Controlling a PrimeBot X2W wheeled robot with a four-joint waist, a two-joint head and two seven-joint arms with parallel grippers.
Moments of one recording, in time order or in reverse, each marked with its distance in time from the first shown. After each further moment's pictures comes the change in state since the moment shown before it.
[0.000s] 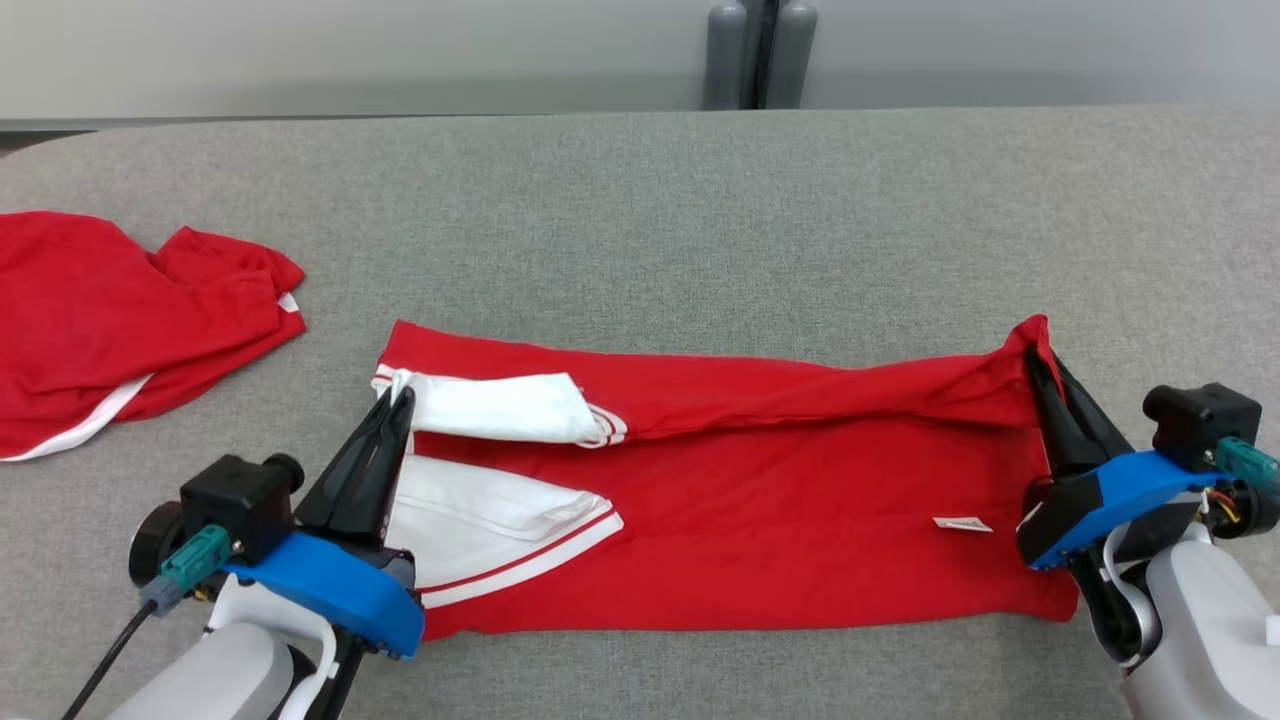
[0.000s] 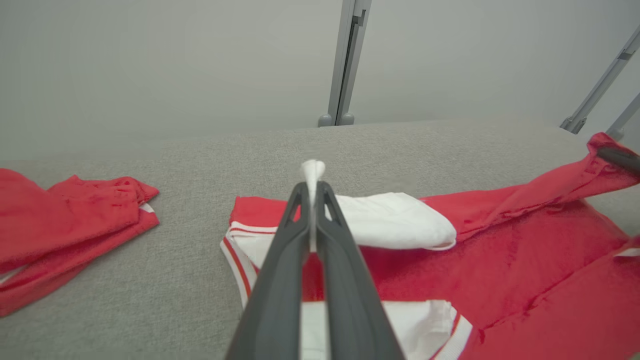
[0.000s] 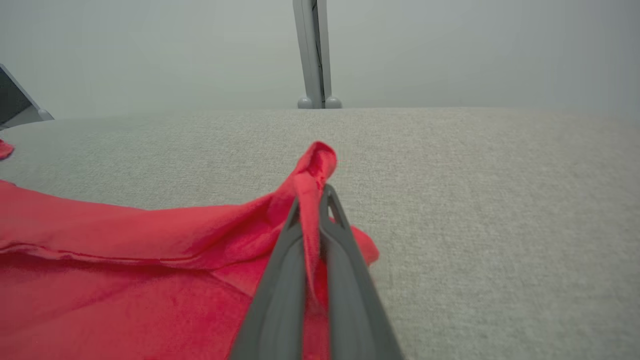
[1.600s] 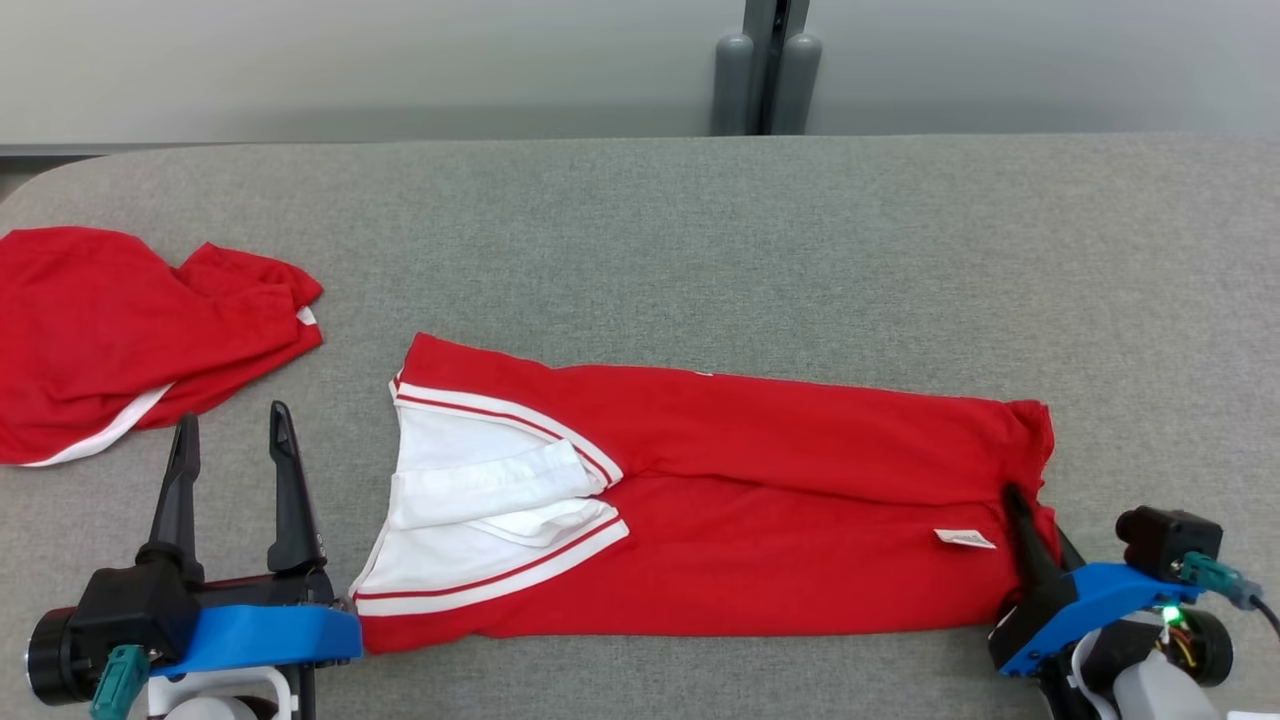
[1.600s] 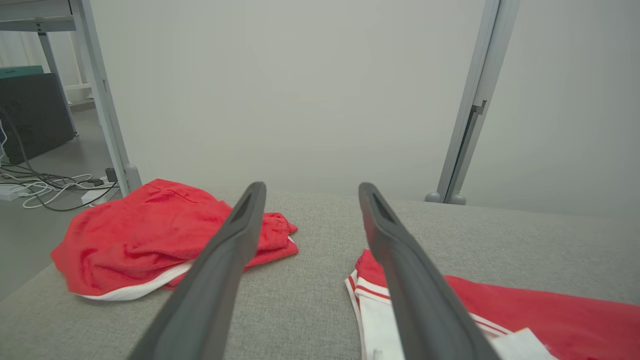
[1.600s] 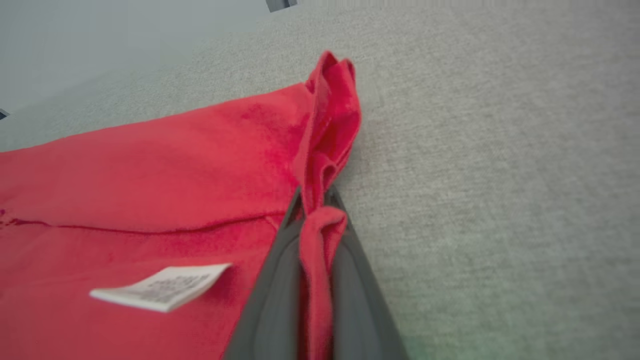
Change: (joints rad) left arm 0.336 -0.437 0.718 -0.002 0.568 -0.122 -0.044; right arm 0.163 0.155 -0.150 0.055 -0.002 0.000 0.055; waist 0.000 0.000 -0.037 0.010
